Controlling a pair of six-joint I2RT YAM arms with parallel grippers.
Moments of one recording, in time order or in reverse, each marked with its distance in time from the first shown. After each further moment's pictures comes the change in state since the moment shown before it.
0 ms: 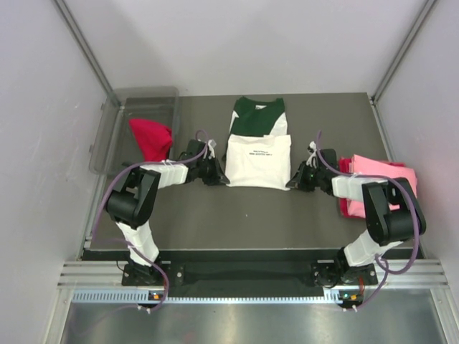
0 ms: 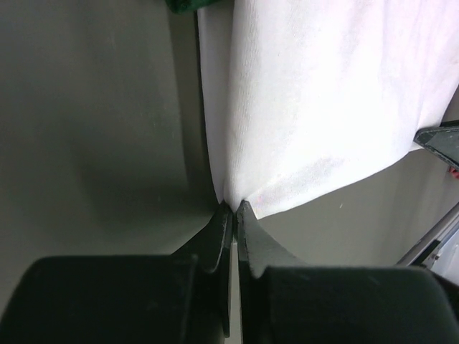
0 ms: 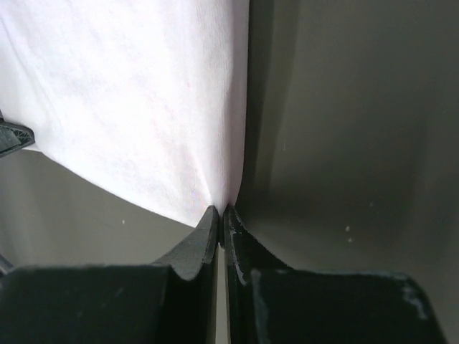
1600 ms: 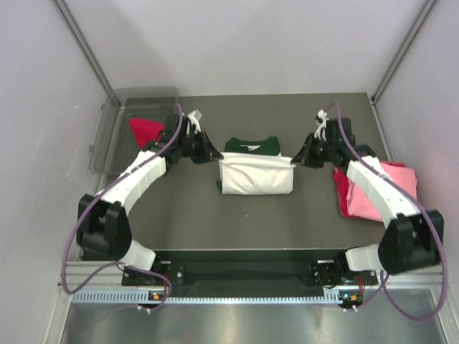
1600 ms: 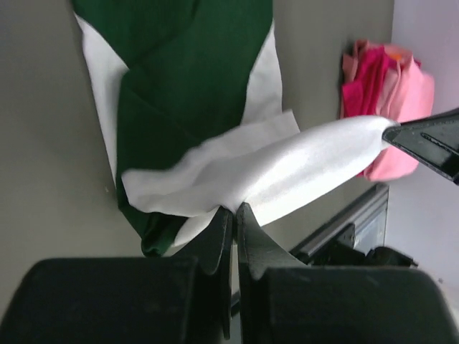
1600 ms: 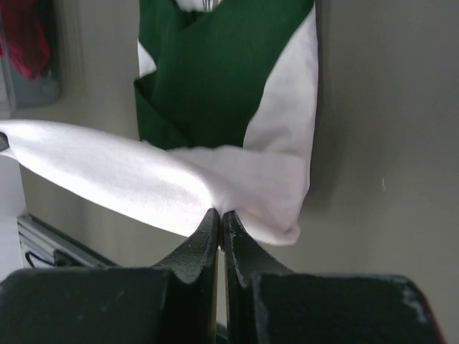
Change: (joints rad) left arm 0.041 -0.394 0.158 -0.383 0.027 -0.034; right arm 0.016 -0.309 0.345 -0.602 0.036 -0.027
